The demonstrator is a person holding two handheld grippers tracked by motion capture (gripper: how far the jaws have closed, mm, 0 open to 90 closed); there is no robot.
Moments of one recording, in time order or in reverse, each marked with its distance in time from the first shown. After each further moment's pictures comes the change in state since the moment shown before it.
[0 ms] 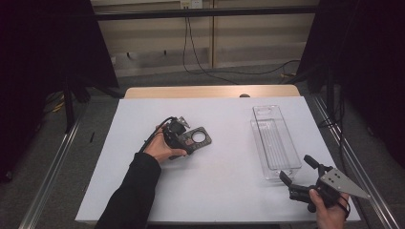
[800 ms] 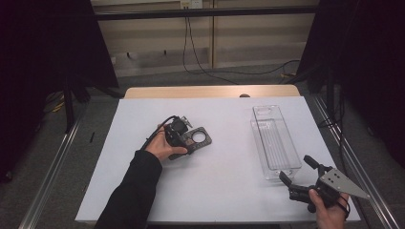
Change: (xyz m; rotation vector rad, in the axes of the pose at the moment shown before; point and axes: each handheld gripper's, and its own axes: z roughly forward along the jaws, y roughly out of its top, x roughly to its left) left arm -0.004 0.010 -0.003 0.076 -0.003 0.008; right arm 0.000 0.000 0.000 0.005 0.002 -0.002
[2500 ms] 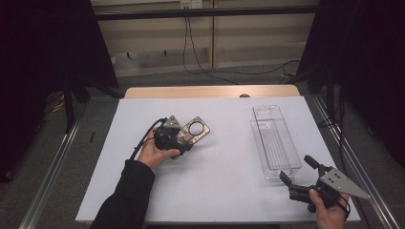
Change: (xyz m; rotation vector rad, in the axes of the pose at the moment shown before) left arm -0.007 -0.034 -0.021 -0.355 0.072 -0.038; right arm 0.000 0.000 0.000 -0.001 -0.005 0.001
